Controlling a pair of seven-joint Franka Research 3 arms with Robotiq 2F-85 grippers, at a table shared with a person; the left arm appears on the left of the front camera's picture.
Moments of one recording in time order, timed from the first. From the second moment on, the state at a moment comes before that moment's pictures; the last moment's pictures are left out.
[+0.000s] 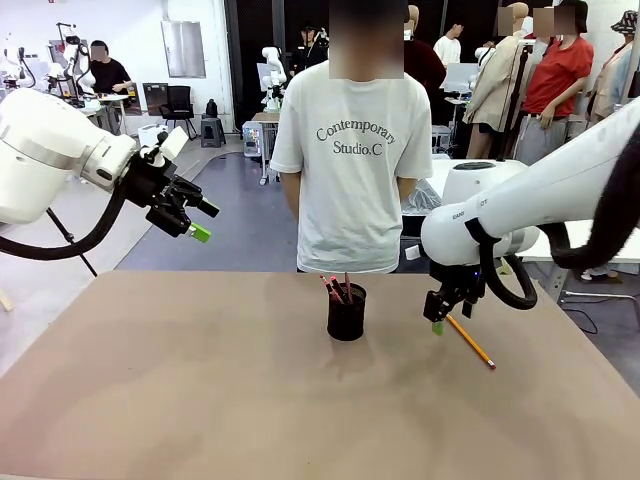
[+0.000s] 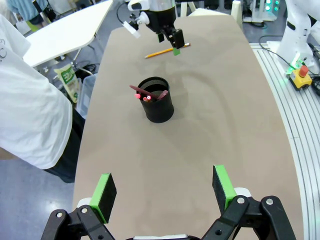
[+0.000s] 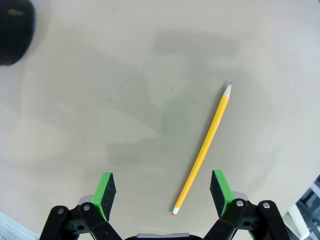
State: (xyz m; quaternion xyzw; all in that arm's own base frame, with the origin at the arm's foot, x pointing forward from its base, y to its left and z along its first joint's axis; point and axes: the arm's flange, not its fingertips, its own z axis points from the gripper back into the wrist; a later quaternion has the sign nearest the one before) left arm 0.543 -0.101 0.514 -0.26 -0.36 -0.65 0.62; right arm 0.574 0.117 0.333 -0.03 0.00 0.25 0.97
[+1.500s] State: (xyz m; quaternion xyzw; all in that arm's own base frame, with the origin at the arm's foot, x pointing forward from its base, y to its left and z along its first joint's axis) left arm 0.543 -0.101 0.514 -0.26 -0.36 -0.65 0.62; right arm 0.637 0.077 0.290 0.01 -0.01 0.18 0.98
